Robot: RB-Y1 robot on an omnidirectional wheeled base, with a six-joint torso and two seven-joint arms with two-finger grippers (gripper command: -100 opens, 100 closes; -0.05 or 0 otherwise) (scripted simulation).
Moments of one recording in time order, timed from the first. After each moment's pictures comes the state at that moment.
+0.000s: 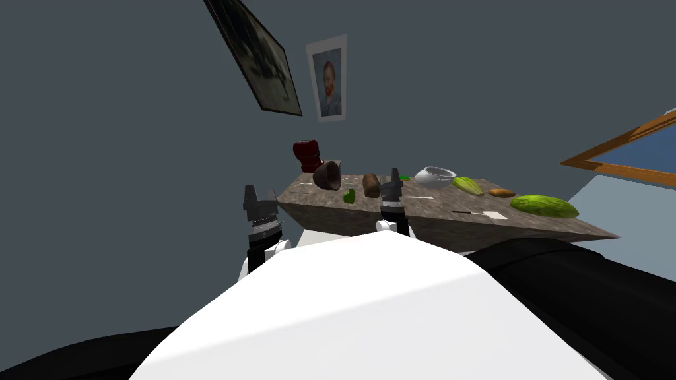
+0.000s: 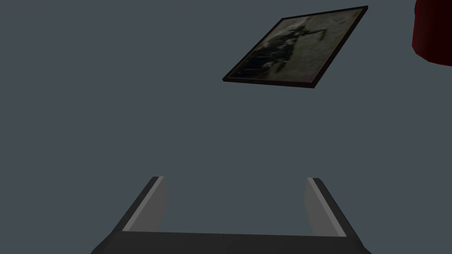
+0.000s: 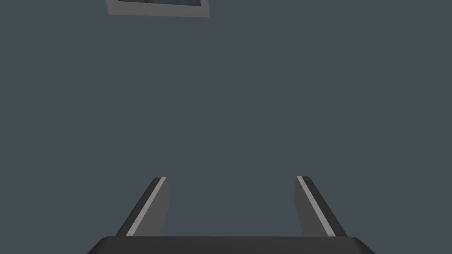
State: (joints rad) left arm 0.53 0.05 0.04 -2.31 -0.01 -0.47 0.05; right arm 0.51 0.04 0.00 -2.26 -0.01 -0.48 0.03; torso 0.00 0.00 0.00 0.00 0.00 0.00
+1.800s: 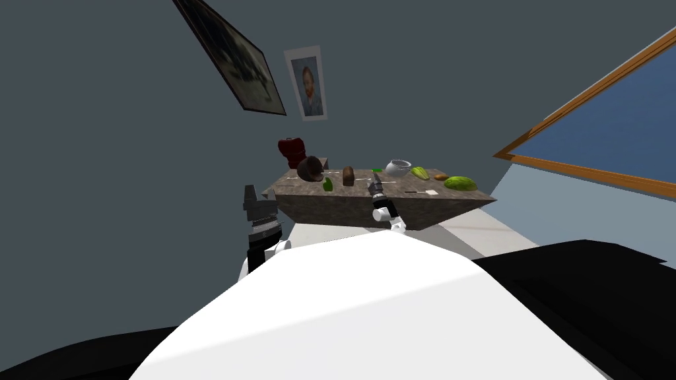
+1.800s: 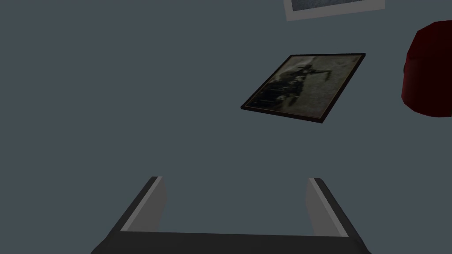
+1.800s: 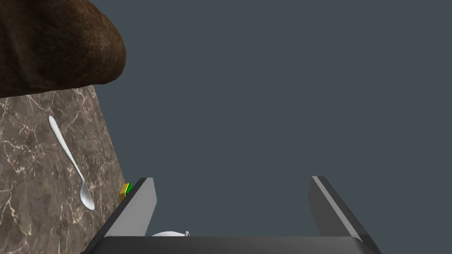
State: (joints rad) left arm 0.53 0.05 0.04 -2.31 -0.01 -0.47 0.05; right arm 0.18 -0.18 -0.03 -1.85 -0.42 -0.19 0.11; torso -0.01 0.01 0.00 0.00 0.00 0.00
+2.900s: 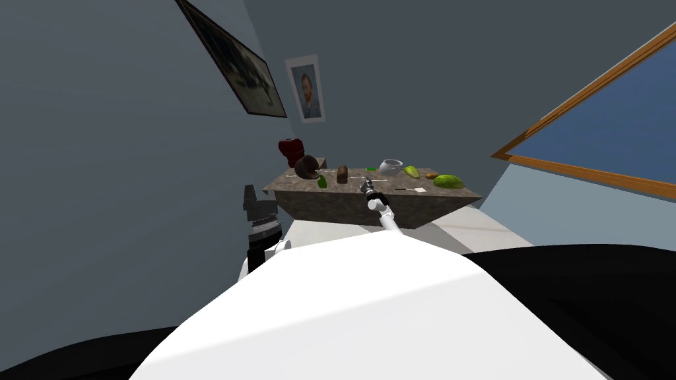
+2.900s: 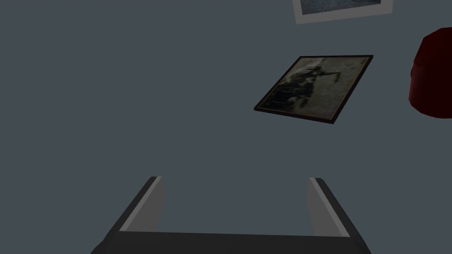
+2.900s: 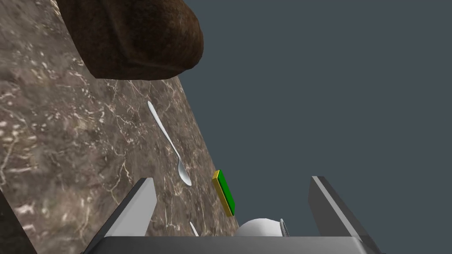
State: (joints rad) left arm 0.53 0.05 0.04 -2.31 -0.01 -0.47 0.05; right arm -0.06 -0.17 -0.07 -1.57 -0.67 0.05 0.14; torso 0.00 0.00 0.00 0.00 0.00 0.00
